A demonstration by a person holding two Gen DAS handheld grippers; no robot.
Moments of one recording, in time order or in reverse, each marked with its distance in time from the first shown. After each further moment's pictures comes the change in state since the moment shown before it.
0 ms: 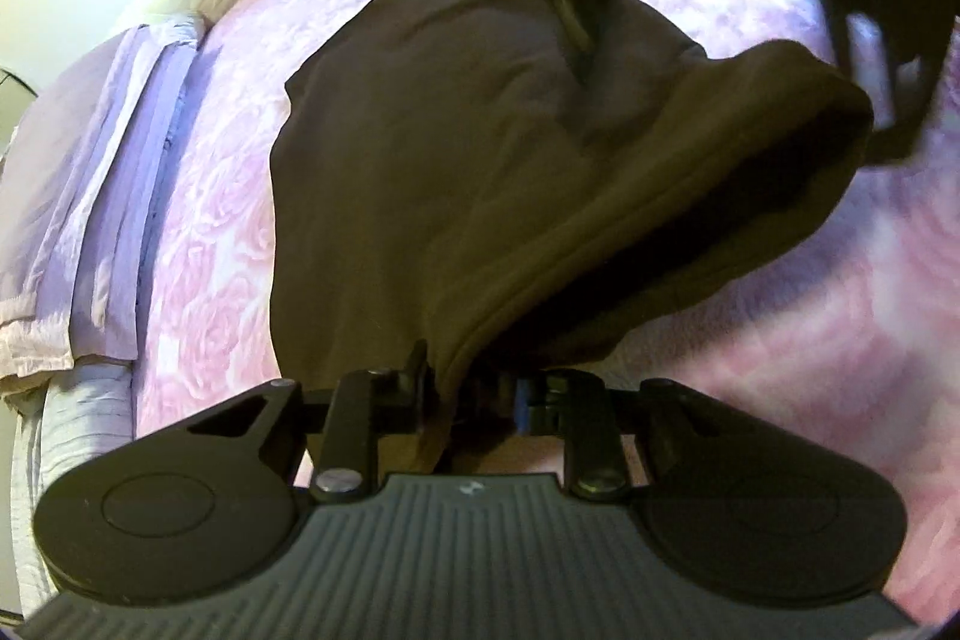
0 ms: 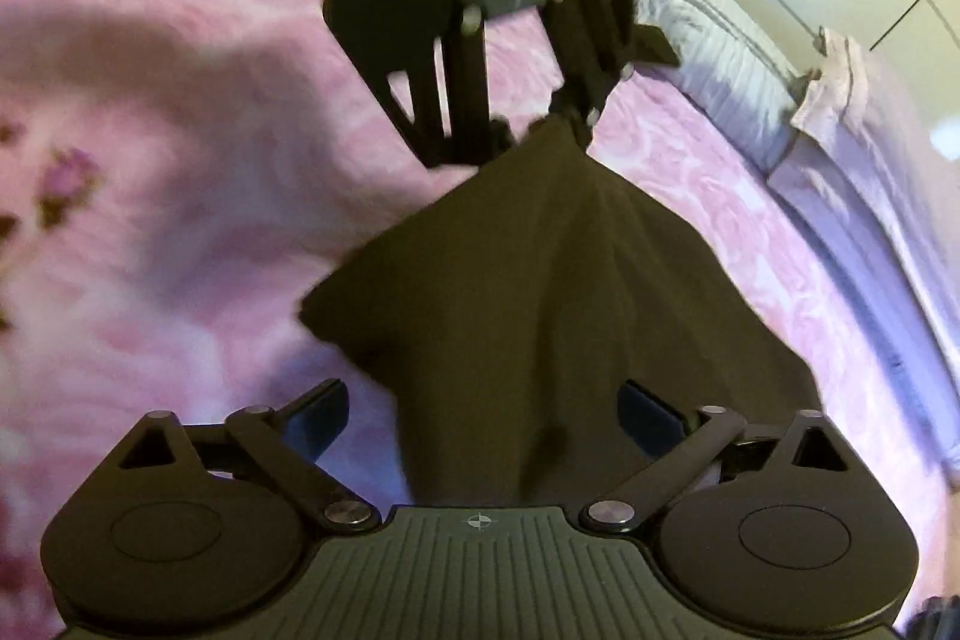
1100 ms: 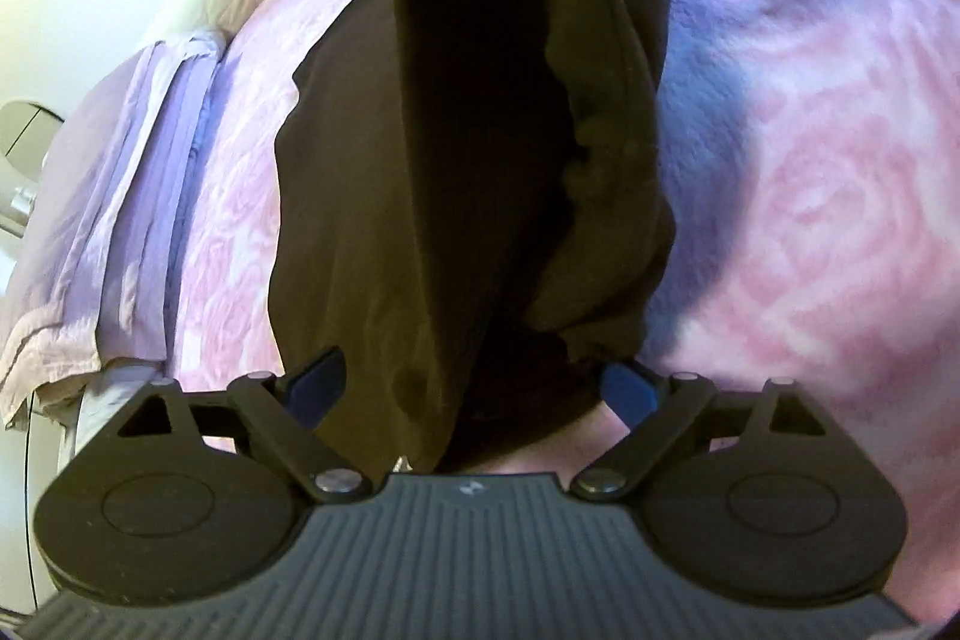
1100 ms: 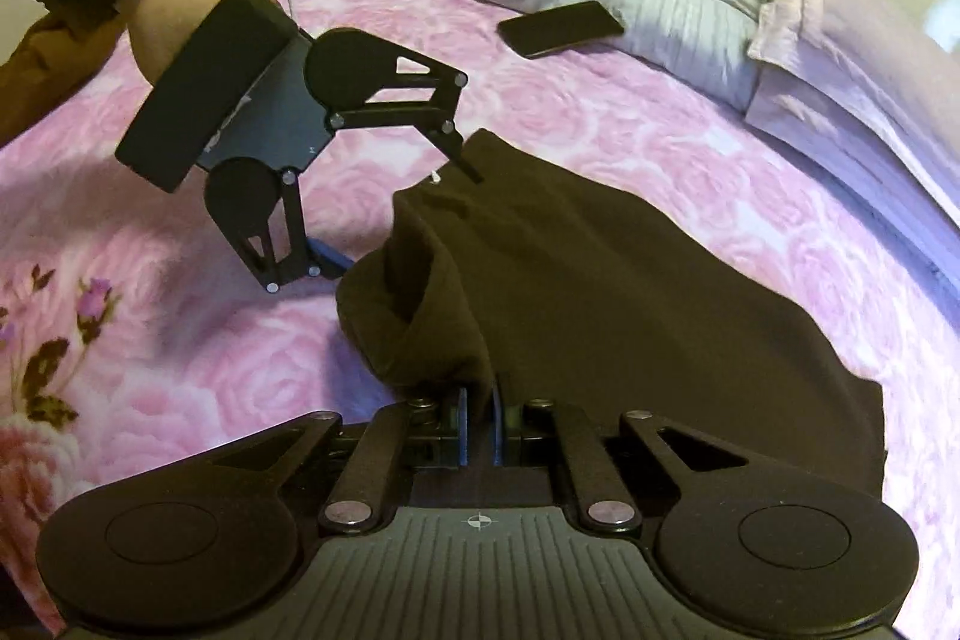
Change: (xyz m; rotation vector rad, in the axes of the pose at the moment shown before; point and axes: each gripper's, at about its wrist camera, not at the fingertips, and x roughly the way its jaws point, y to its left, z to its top) left arm 0.024 -0.046 -0.031 0.056 -0.001 0.118; right arm -0.035 -0.095 0.008 0.210 -0.006 0.151
